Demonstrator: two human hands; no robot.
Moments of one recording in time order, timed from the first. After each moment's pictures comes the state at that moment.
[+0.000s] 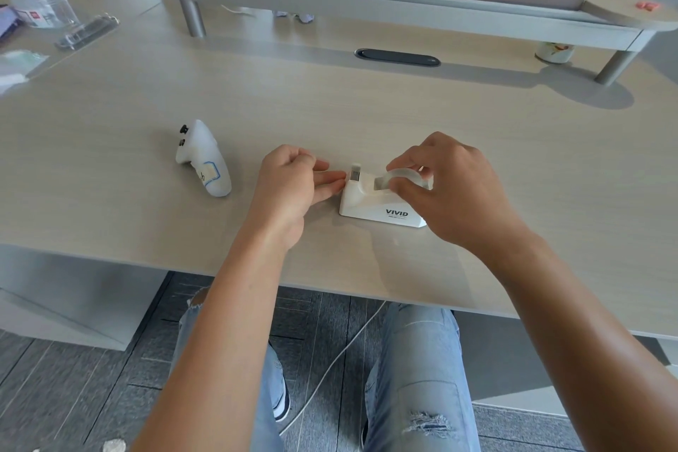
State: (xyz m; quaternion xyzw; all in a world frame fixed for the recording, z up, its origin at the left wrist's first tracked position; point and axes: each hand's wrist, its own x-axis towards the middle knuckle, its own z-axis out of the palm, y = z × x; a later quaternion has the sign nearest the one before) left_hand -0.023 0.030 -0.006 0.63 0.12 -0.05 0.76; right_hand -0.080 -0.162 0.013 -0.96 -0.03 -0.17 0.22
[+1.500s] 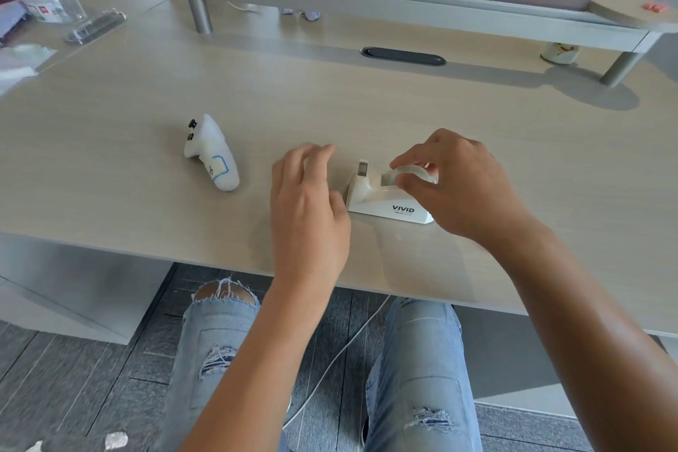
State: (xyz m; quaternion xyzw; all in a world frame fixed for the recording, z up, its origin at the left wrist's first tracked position) left_hand -0.079 0.027 -0.024 0.88 -0.08 0.27 0.38; right_hand -0.078 -0.159 0.019 -0.97 -0.03 -0.14 0.20
